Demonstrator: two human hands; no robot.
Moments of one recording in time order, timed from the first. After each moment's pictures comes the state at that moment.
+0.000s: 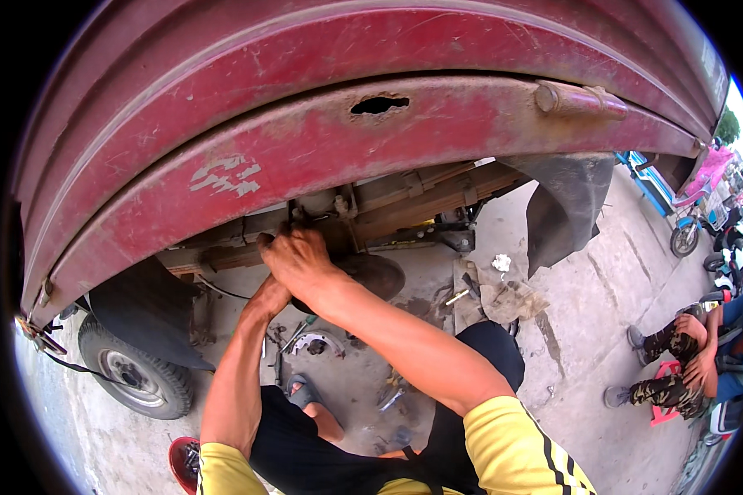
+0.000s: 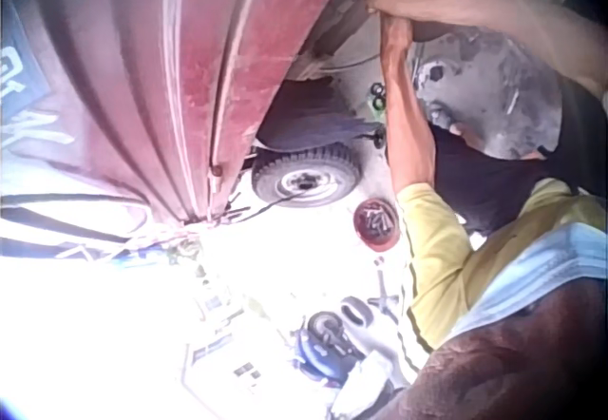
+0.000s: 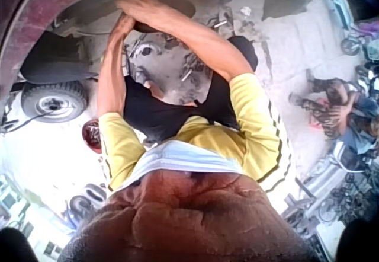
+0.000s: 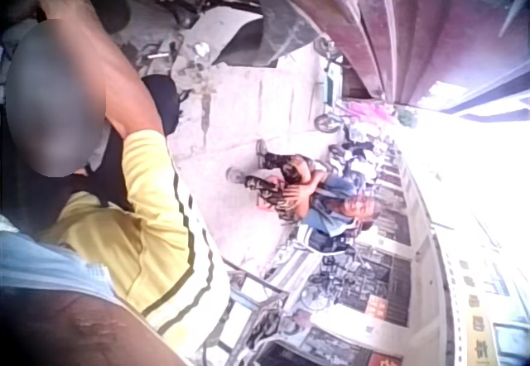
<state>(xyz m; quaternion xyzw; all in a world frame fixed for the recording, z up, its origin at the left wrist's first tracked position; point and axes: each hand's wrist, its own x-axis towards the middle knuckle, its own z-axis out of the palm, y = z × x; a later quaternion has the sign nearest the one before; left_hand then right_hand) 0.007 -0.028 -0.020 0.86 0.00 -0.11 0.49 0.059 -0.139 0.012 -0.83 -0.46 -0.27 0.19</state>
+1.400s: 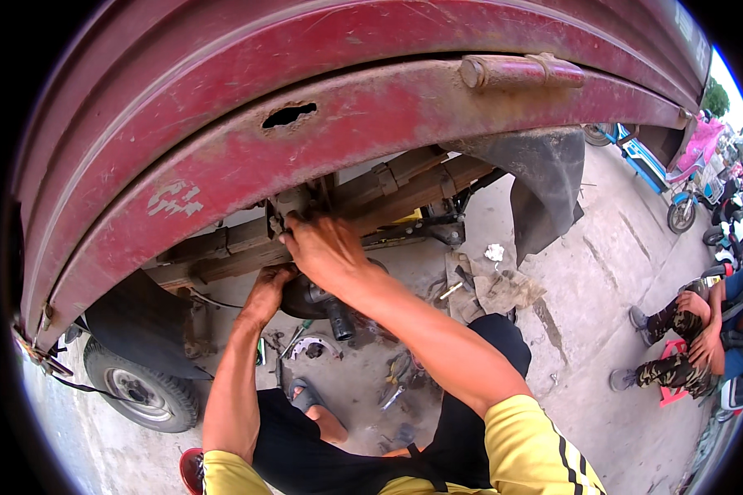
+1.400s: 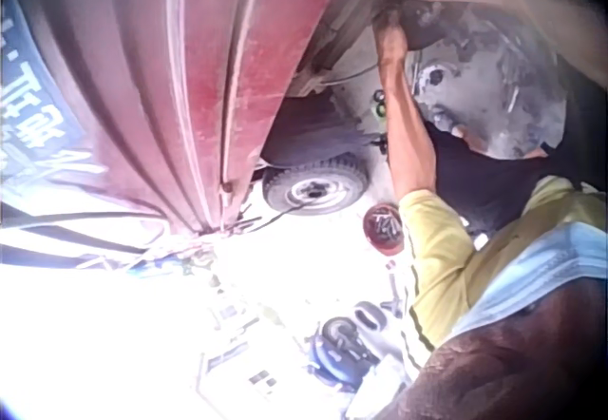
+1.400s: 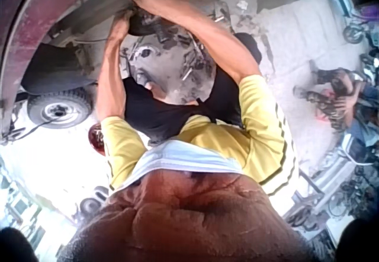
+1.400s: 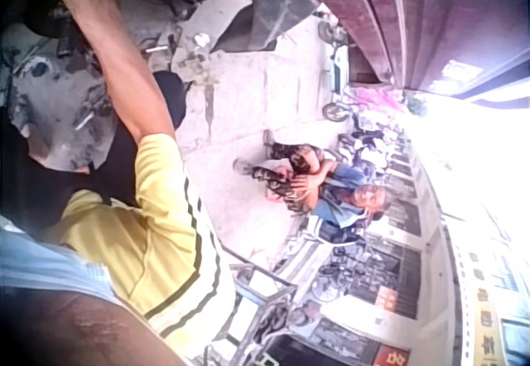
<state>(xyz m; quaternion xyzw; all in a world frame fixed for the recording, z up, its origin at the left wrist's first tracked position) 0.016 -0.037 -0.038 0.81 0.03 -0.02 0.58 0.066 -0.211 0.034 -0.84 -0.34 -0.20 0.37</state>
